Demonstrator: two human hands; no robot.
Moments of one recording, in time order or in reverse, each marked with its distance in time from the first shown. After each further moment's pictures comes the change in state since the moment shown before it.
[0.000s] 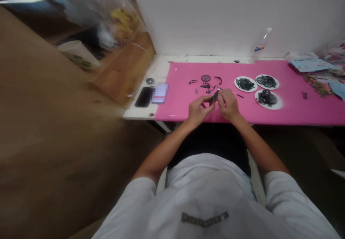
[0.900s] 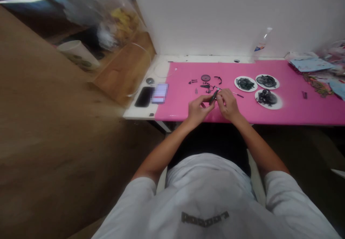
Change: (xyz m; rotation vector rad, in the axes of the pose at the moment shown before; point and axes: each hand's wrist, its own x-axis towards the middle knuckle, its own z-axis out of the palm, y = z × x) left_hand 0.001 0.000 0.000 -0.019 -0.007 -0.015; right_hand 0.002 0.000 -0.002 0.008 -0.052 0.043
